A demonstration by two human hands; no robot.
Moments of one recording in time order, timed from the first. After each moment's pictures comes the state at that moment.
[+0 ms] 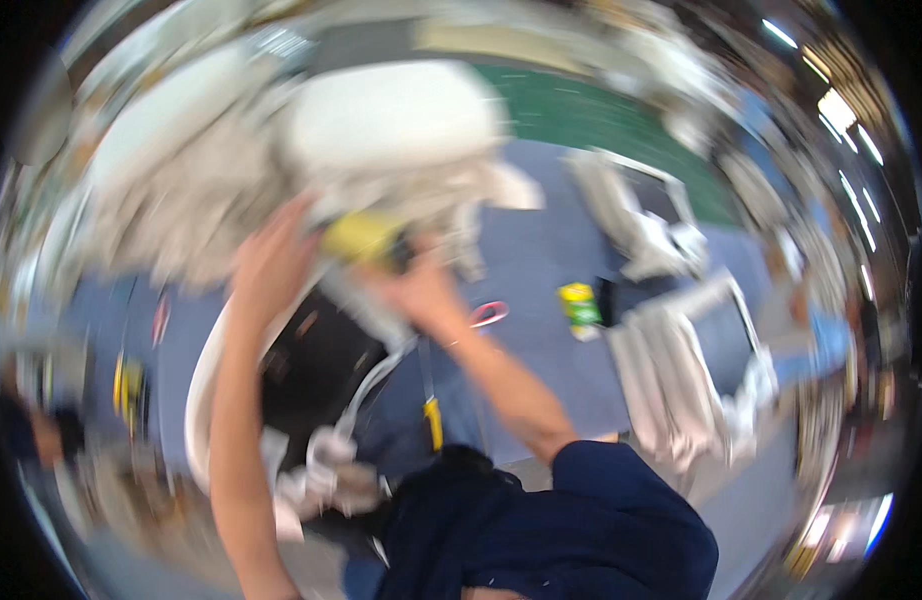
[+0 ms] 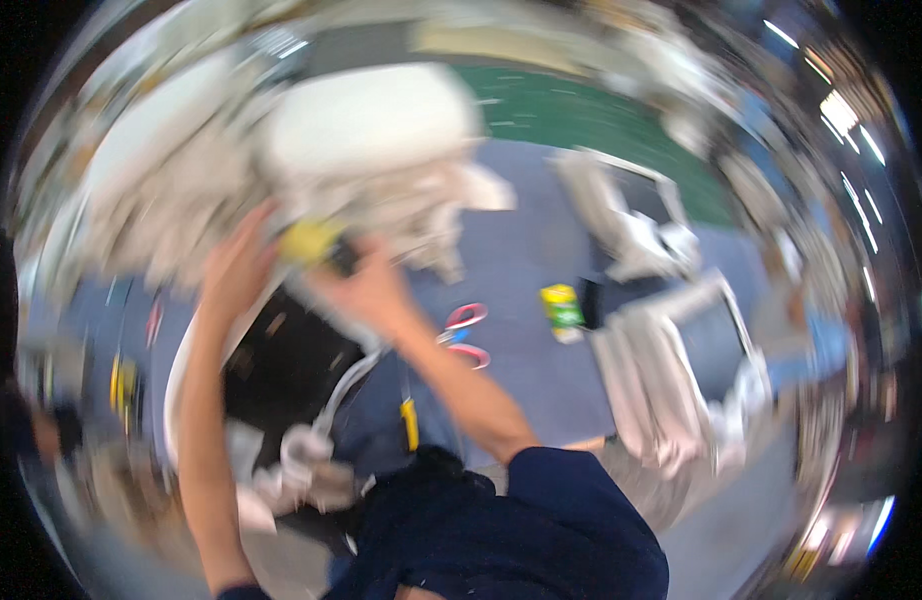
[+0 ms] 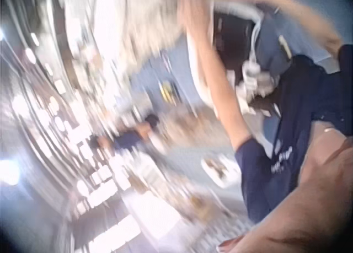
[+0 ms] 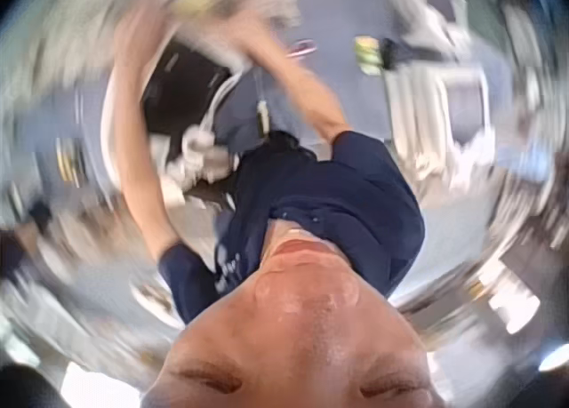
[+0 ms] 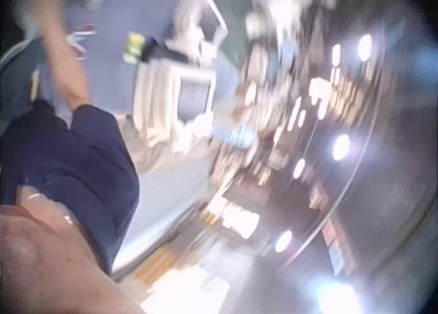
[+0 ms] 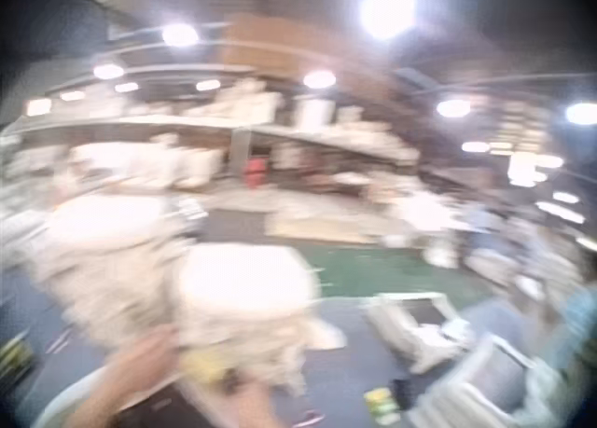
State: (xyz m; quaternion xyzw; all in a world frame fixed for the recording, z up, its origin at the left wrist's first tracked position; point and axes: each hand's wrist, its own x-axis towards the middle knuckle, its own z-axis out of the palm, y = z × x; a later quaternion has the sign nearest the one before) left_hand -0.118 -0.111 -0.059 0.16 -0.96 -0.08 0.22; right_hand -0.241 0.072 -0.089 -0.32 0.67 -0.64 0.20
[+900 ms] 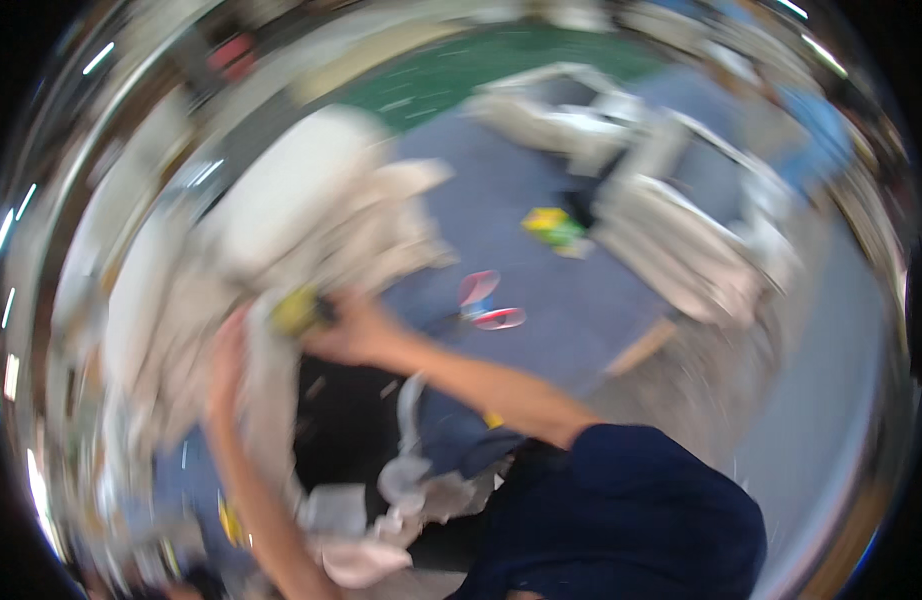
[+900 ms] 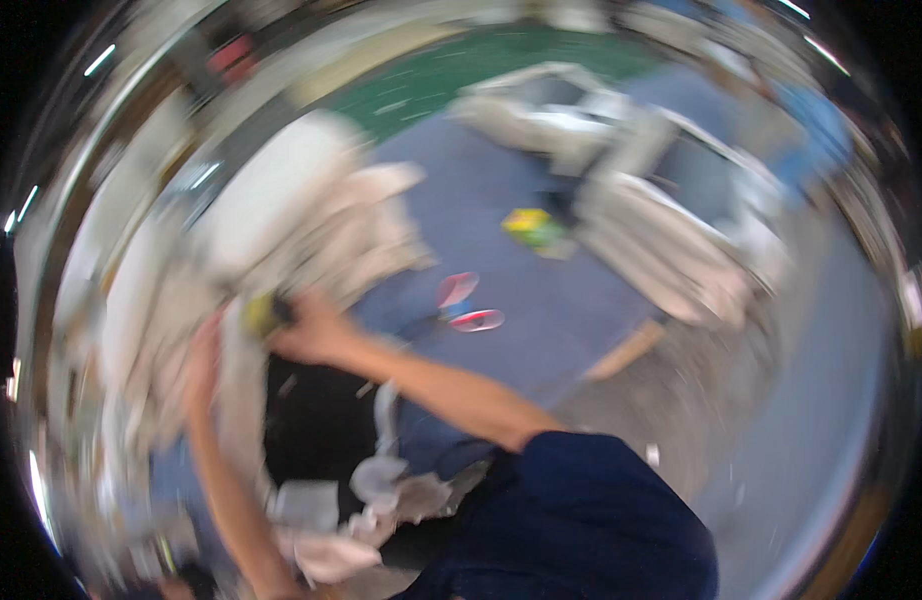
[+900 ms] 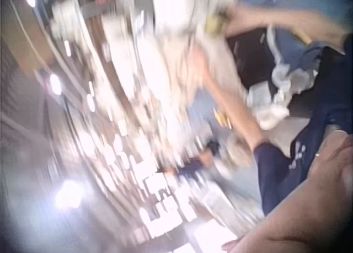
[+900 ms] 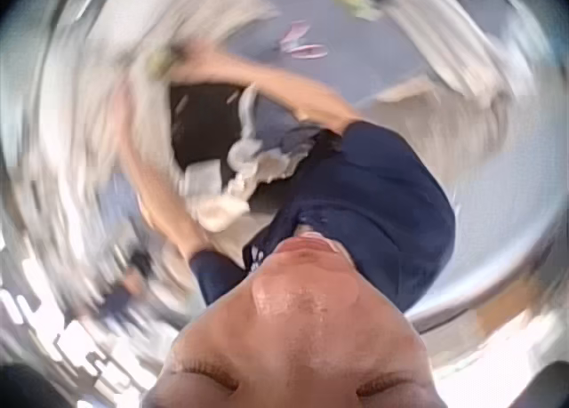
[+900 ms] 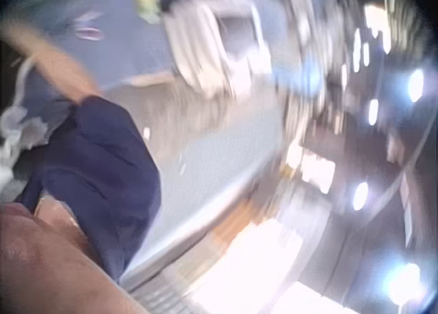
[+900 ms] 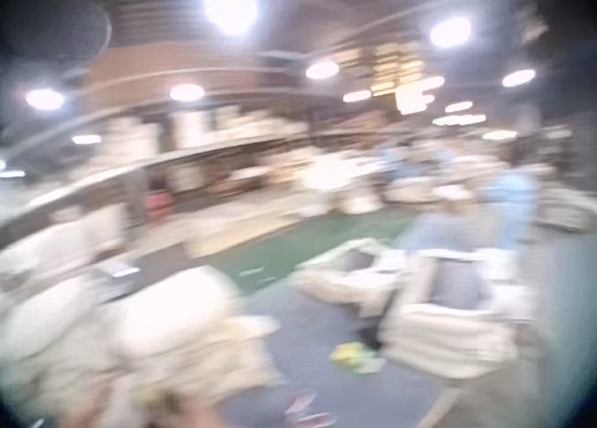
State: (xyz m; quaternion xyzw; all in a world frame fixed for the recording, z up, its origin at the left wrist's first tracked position) left_hand -0.092 -0.202 -0.062 0.12 -0.83 -0.53 0.07; right_hand -0.203 0.097 -0.054 -0.30 0.65 -0.65 0.25
